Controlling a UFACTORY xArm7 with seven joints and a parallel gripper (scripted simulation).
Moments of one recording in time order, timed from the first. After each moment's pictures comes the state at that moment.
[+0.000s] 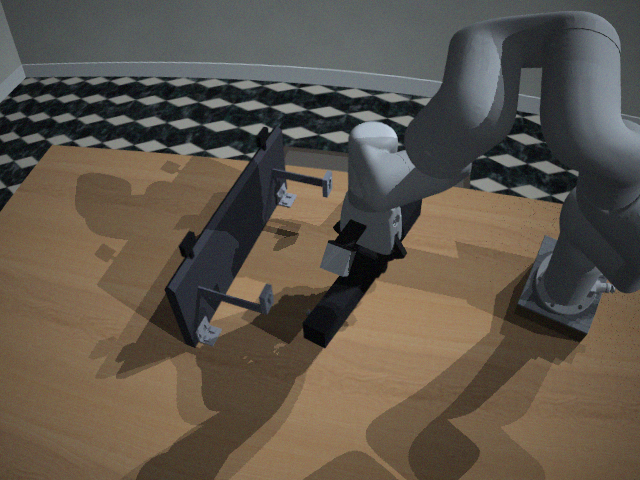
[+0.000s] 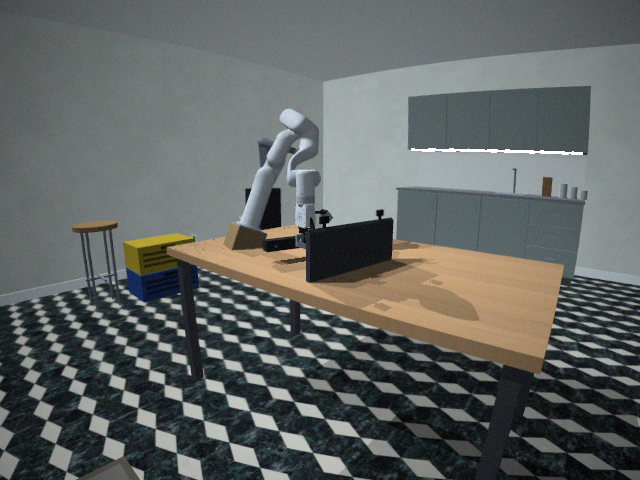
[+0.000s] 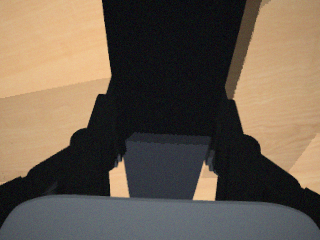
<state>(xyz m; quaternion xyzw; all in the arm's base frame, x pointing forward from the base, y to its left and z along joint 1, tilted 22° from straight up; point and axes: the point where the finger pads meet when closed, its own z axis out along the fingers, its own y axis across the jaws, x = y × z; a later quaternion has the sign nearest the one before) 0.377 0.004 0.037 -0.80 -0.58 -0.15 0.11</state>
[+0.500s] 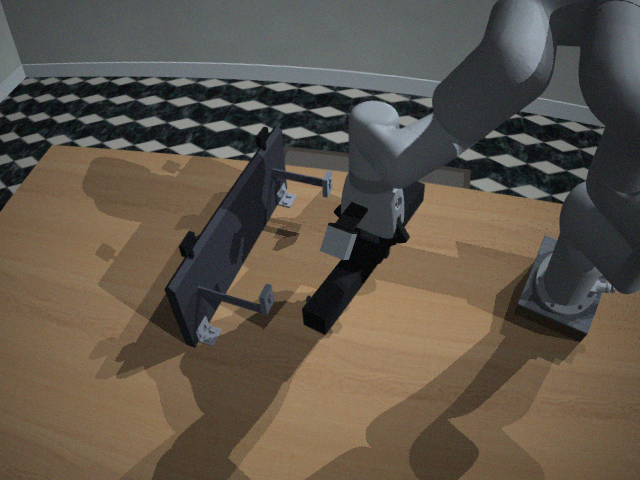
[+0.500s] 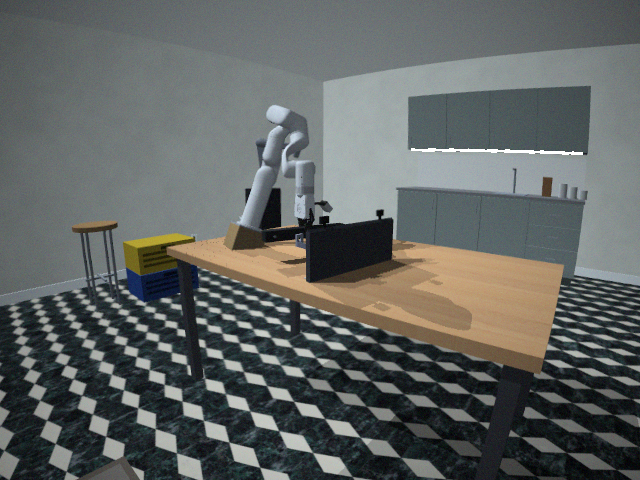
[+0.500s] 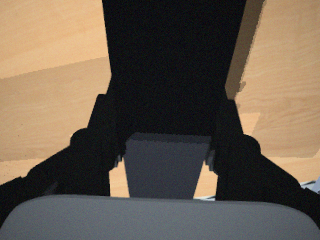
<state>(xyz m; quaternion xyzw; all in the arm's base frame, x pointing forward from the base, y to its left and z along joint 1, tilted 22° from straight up) 0.371 -0.011 0.072 -0.80 -0.57 -0.15 0.11</state>
